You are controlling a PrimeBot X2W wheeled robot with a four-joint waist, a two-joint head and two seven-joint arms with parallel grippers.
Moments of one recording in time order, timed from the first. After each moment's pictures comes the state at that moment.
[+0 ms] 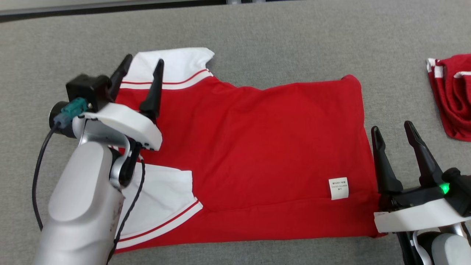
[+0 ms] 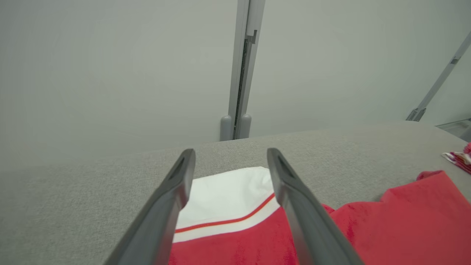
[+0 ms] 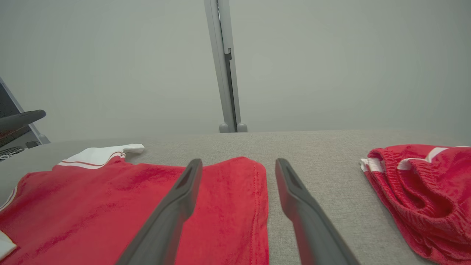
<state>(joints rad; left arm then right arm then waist) -0.57 0.14 -0.23 0.37 -0.34 -0.07 -0.07 -0.07 -0.12 0.08 -0.12 0.22 0.13 -0.07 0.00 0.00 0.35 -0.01</state>
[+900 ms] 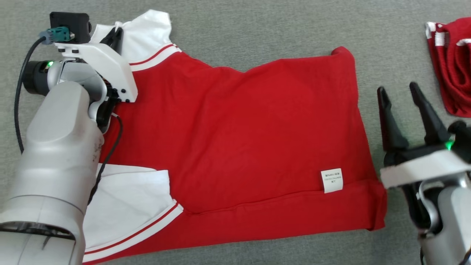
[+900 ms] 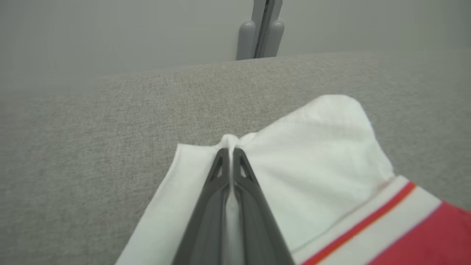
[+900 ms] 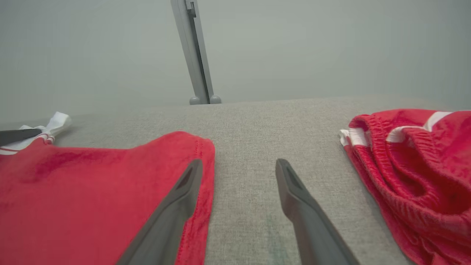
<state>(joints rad) -1.08 0.14 -0.29 1.12 -0.37 -0.12 -0.02 -0.29 -0.17 0.10 0.05 0.30 0.13 -0.06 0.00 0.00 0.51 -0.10</state>
